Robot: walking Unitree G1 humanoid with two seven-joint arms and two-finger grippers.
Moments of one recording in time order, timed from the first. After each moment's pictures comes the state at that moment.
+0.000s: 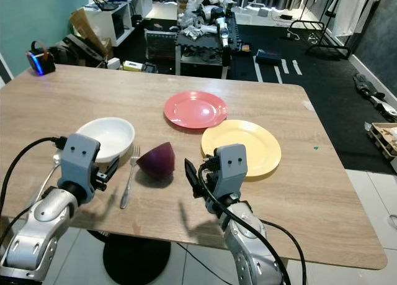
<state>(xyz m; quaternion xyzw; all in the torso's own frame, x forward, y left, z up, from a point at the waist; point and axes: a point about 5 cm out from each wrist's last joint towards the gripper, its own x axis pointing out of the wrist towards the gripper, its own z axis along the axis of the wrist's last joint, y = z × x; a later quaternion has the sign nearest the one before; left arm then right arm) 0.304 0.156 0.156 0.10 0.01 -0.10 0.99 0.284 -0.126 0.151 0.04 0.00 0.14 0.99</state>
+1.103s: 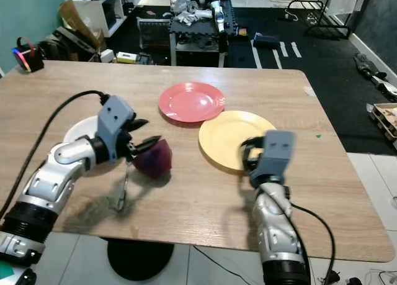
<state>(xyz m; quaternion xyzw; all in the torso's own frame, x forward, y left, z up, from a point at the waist) 0.354 0.103 0.216 0.16 -0.06 -0.40 0.90 0.324 -0.186 0.161 -0.06 -0.07 -0.04 0.99</state>
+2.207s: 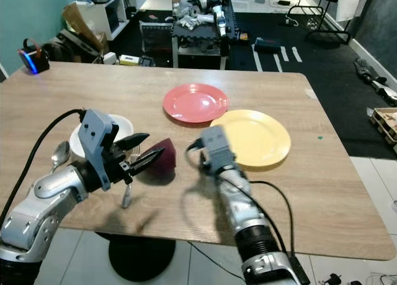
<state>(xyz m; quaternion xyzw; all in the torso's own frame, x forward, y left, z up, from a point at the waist) 0.294 0.110 0.213 0.03 -0.06 -0.39 0.92 0.364 -0.147 0.143 -0.04 0.06 0.05 1.00</state>
